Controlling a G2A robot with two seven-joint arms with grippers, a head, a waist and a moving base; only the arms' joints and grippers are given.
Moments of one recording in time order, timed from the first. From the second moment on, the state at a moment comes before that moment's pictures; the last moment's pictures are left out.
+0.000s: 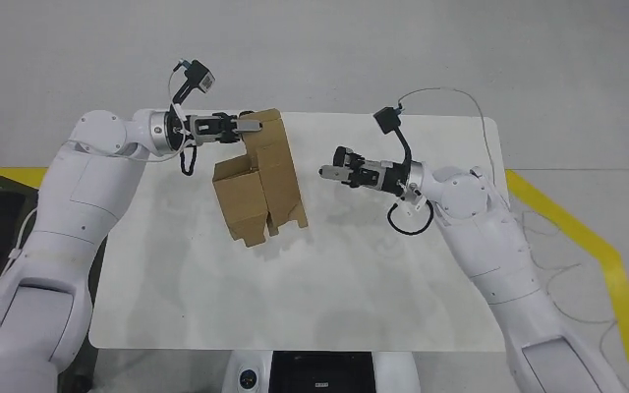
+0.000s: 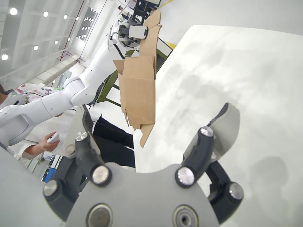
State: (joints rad) left arm 0.43 -0.99 -0.89 -0.91 -0.66 -0.53 -1.29; right arm -0.78 -1.25 1.05 -1.31 0.10 -0.55 0.90
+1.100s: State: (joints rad) left arm 0.43 -1.02 -0.82 -1.02 -0.74 -0.50 -1.32; right arm -0.63 -1.31 0.88 -1.14 0.24 -0.59 0.99
